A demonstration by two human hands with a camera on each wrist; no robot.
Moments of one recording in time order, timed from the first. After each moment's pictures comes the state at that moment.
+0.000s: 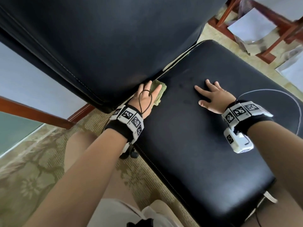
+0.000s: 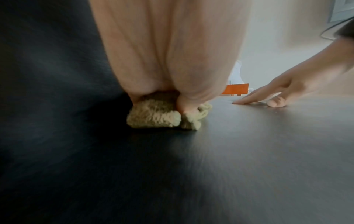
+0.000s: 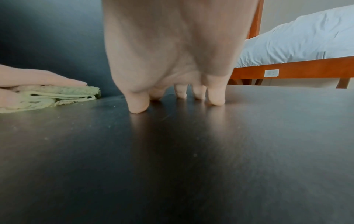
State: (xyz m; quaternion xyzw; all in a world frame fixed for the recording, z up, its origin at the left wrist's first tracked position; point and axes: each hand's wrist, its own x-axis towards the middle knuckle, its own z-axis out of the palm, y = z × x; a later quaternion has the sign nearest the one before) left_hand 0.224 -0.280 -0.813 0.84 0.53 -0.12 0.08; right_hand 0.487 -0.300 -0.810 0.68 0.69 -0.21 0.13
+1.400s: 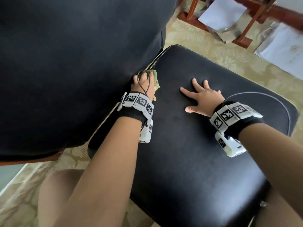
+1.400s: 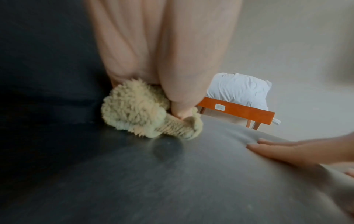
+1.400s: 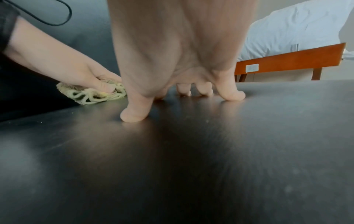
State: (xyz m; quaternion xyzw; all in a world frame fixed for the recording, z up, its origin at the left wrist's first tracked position) left_hand 0.359 -0.174 -0.823 0.82 0.55 -0.11 0.12; right_hand 0.542 -0.276 -0.813 0.70 0.66 -0.22 0.16
